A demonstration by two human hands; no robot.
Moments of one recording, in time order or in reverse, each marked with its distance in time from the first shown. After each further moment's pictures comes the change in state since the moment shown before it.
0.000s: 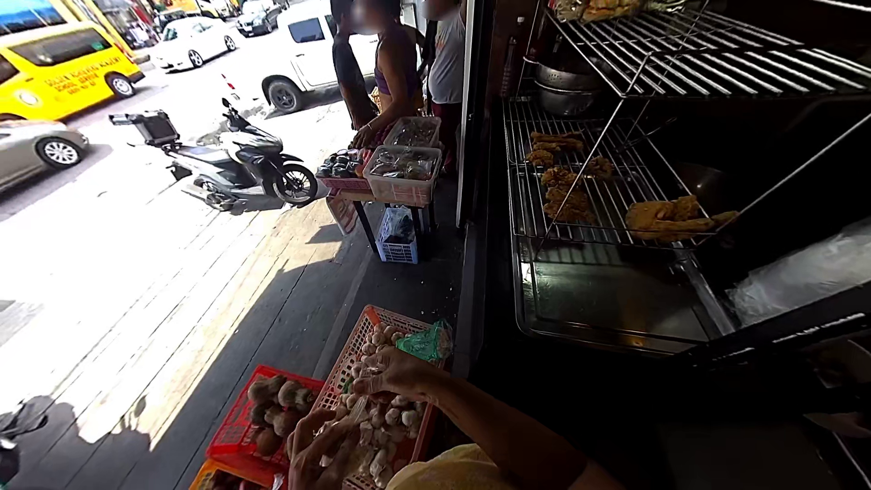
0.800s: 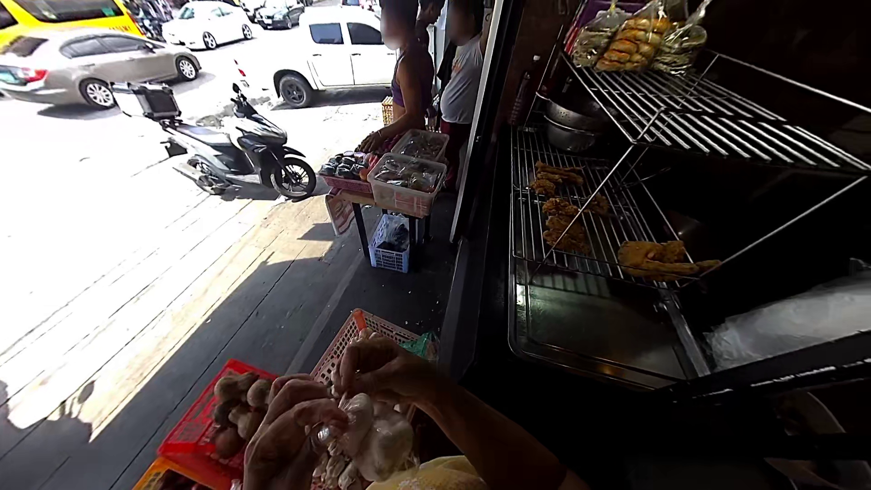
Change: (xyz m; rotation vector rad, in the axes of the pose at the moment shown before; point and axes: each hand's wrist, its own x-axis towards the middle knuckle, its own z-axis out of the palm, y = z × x) left_hand 0.057 0.072 -0.012 -0.486 -0.084 0.447; right_hand 0.002 -0.016 0.004 0.391 -0.475 -0.624
